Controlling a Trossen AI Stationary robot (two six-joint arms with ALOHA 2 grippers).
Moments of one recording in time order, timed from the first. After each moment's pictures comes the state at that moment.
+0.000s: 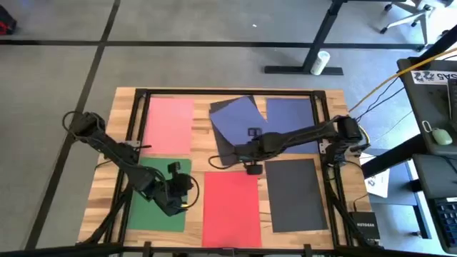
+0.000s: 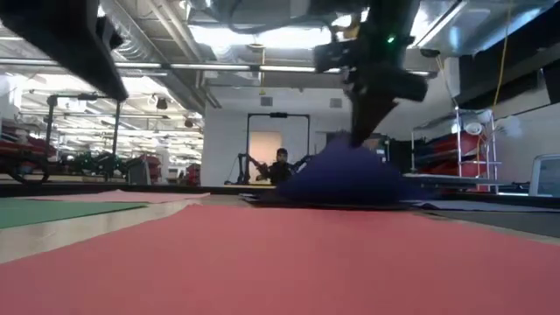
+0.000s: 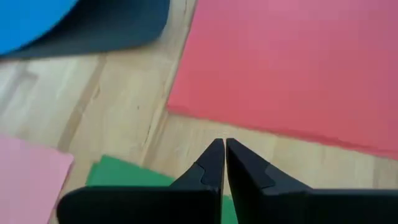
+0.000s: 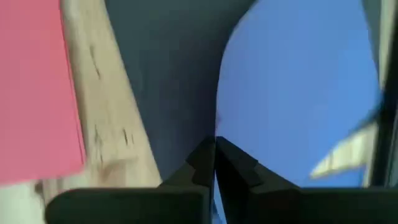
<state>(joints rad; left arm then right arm) -0.68 1.49 0.93 -0.61 -0.62 -0.81 0.11 1.78 1.37 -1.02 0.39 0.12</state>
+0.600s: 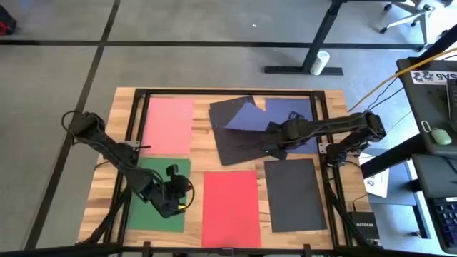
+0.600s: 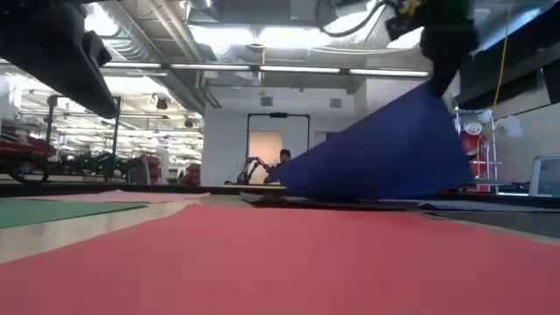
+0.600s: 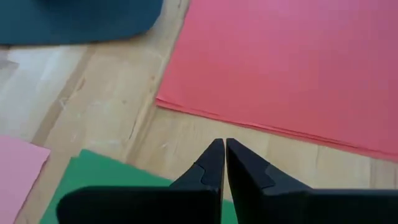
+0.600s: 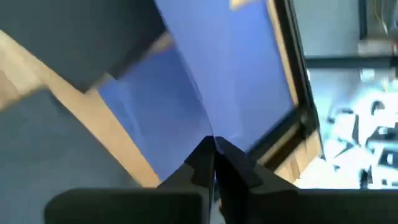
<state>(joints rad) -0.73 1.49 0.87 -0.50 -0.66 -0.84 0.10 1.52 1.35 -1.57 0.47 0.65</state>
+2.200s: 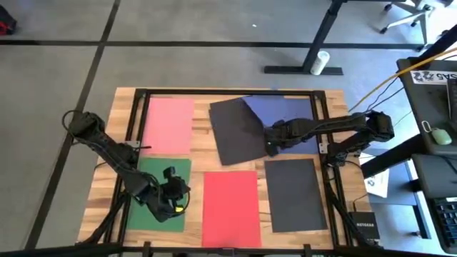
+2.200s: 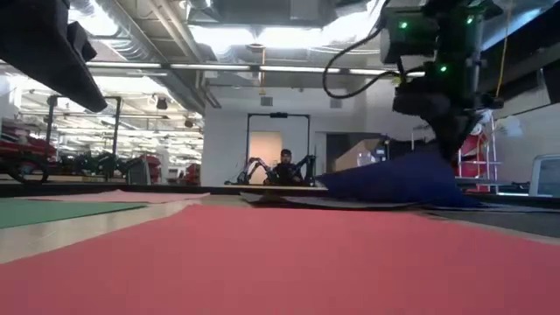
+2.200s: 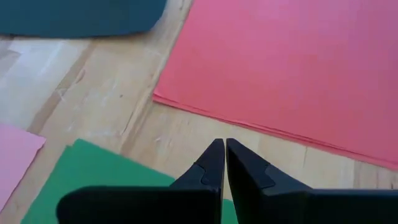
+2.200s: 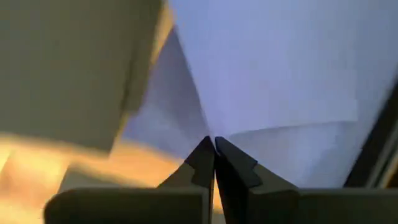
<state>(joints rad) -0.78 1.49 0.87 -0.52 -0.70 -0.95 -0.04 1.44 0.94 -1.08 0.20 1.00</state>
